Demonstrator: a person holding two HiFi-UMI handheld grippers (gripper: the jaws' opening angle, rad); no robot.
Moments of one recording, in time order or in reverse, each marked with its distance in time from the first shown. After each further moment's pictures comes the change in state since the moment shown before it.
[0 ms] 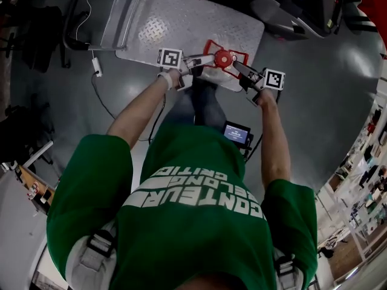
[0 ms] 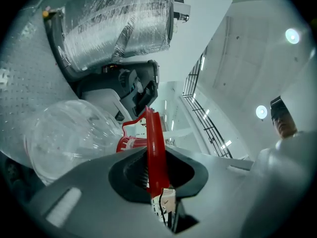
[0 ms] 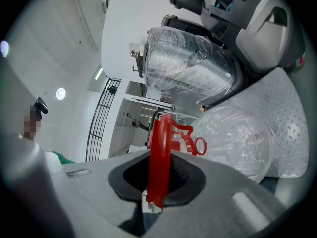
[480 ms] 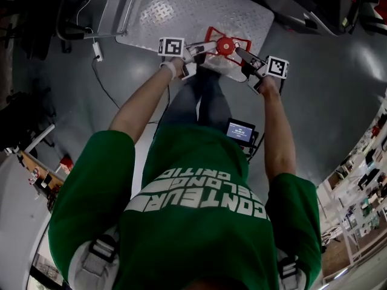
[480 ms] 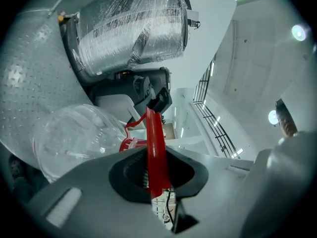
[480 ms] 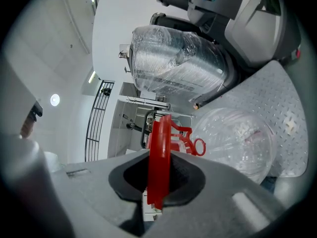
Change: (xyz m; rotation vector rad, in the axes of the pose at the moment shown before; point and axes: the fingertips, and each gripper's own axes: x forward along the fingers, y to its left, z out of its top) left arm 0.010 0.055 0.020 -0.040 -0.094 0.118; right arm 0.012 -0.050 0.025 0.057 0.014 -0.022
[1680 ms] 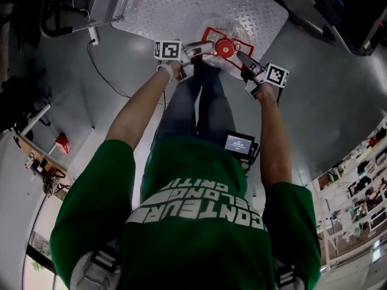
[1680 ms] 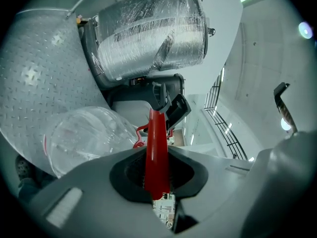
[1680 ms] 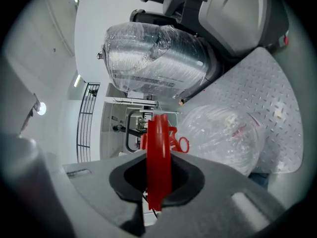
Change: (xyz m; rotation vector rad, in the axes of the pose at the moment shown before) left arm 0.001 0.104 0.015 -0.063 -0.072 0.115; right arm 0.017 -0.106 0.007 0.131 0.024 -0.089
